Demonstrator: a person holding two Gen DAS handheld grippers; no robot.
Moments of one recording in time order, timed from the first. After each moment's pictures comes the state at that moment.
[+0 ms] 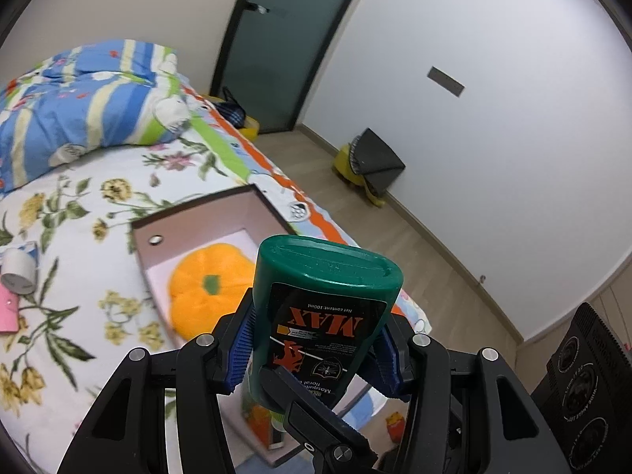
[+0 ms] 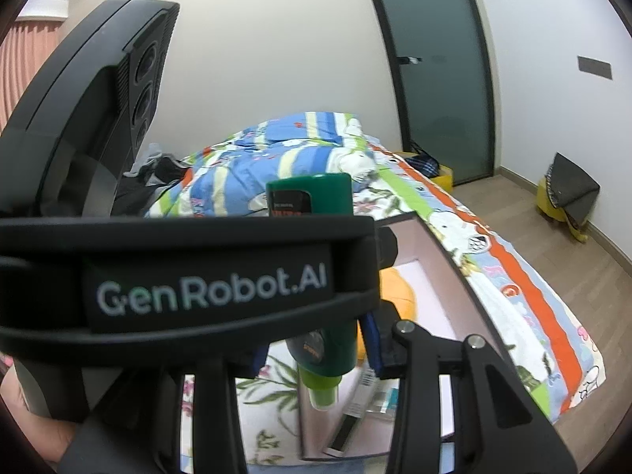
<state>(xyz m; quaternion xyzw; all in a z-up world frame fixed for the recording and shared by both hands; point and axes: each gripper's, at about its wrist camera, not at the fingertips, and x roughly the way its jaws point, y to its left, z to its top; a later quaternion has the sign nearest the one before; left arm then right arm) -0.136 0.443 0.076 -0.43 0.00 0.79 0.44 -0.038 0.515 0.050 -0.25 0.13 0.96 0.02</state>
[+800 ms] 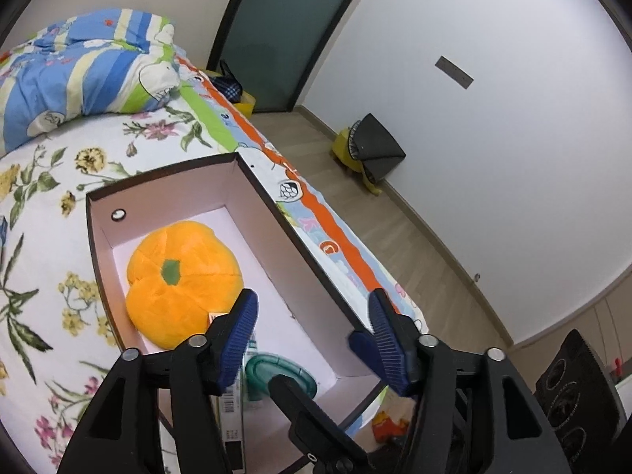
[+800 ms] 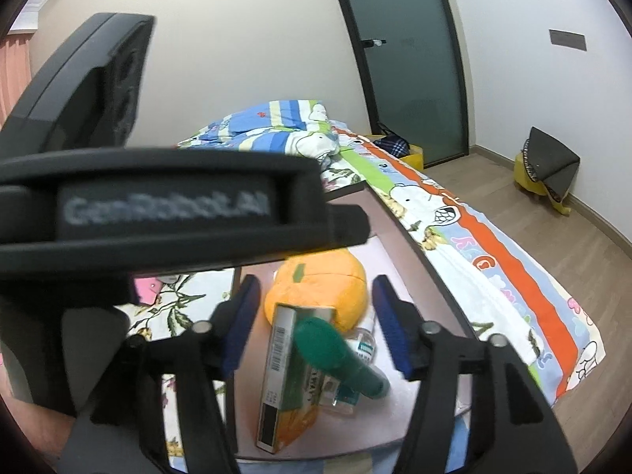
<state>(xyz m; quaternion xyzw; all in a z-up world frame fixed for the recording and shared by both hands) -0.145 0.477 0.039 -0.46 -0.02 0.78 0.43 -0.038 0.547 0.009 -0.26 0.15 0.95 0.07</state>
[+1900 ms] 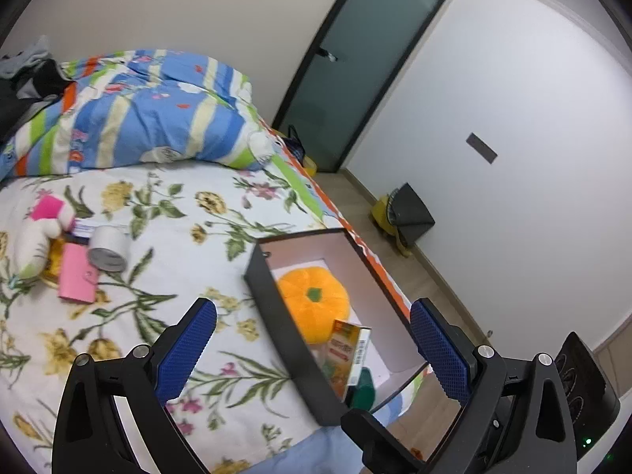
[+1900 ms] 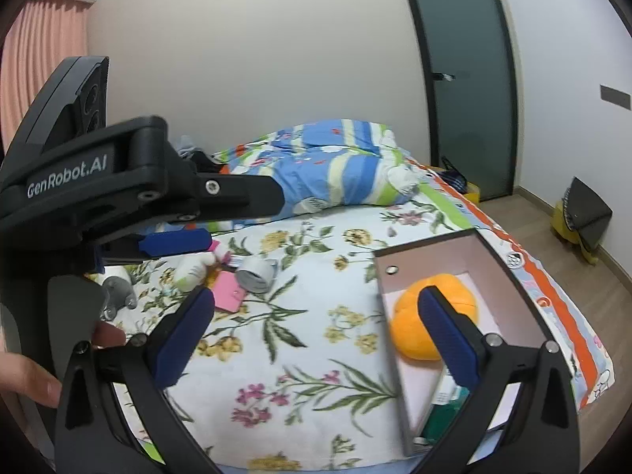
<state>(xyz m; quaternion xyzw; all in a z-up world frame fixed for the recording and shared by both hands) -0.163 0.250 0.124 -0.40 -0.09 0.84 0.36 -0.037 0.385 0.093 -0.23 0.09 0.97 -0.01</state>
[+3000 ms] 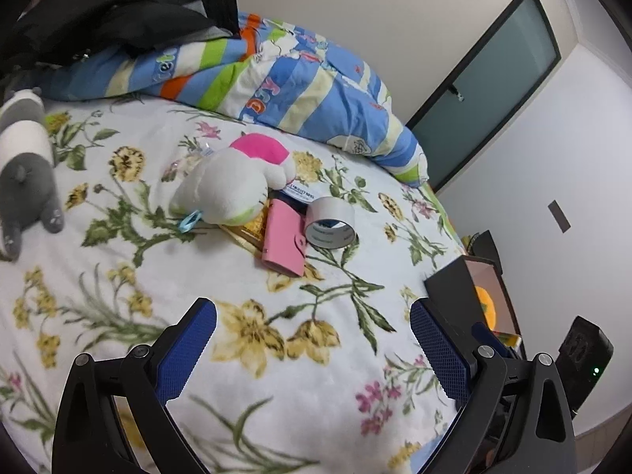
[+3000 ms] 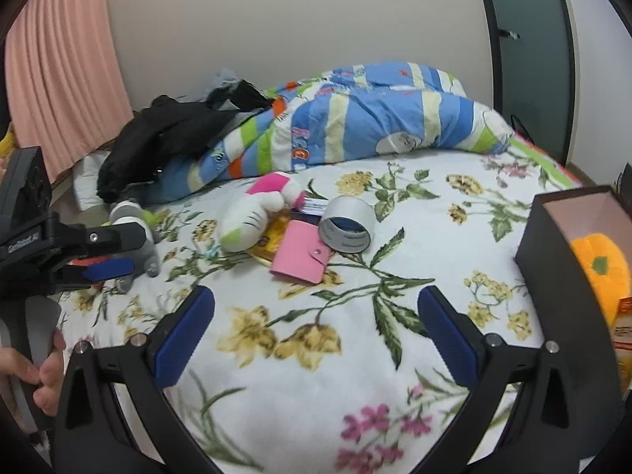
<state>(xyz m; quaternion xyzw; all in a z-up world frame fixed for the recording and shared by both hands) -0.267 -0.006 -0.012 -0.44 -0.17 0.85 0.22 -0.175 0.240 -0.020 -0.31 0.09 0.94 -0.08</state>
